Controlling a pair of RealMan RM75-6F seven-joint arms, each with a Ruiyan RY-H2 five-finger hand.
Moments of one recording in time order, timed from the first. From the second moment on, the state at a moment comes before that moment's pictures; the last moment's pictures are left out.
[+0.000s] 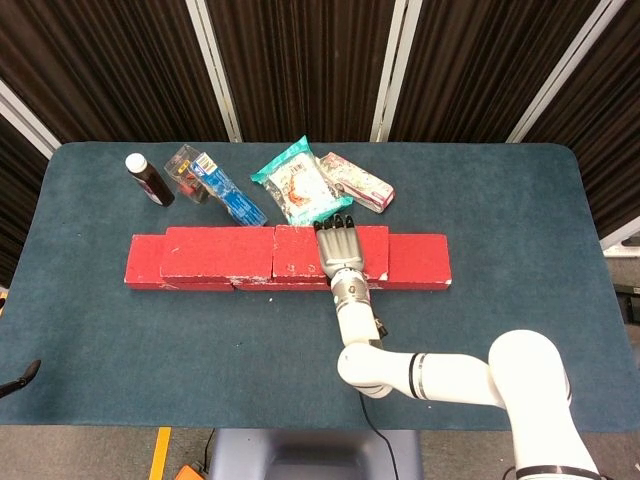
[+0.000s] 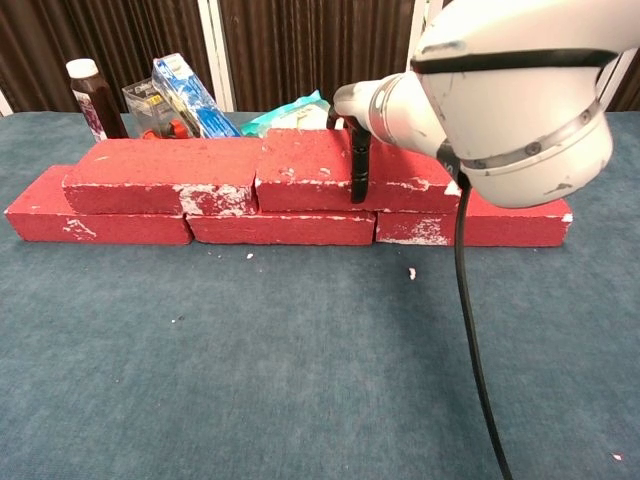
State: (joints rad) left arm -0.01 -1.06 -0.09 -1.64 1.39 1.53 -0.08; right arm 1.29 -1.74 0.44 -1.40 -0.08 1.13 -1.02
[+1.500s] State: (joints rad) left arm -0.01 -1.05 -0.09 -1.65 1.38 1.52 -0.09; right arm 1.29 -1.77 0.45 -1.37 -0.10 1.14 -1.01
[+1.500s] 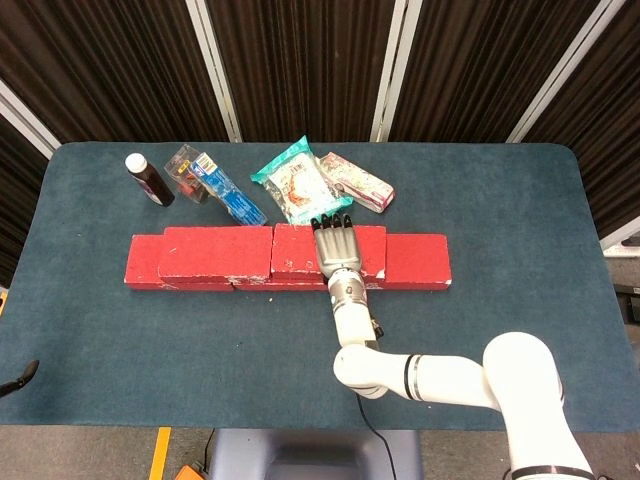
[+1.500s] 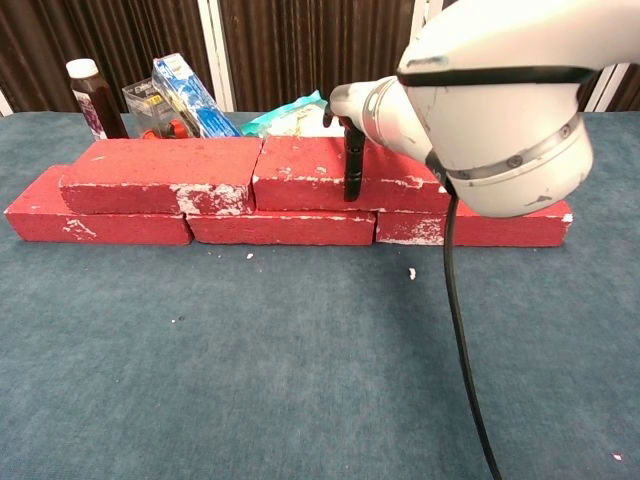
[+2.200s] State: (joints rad) left arm -0.01 -1.05 -0.10 -1.65 1.37 1.52 -0.09; right arm 1.25 -1.71 0.47 -1.50 -0.14 1.13 -0.97
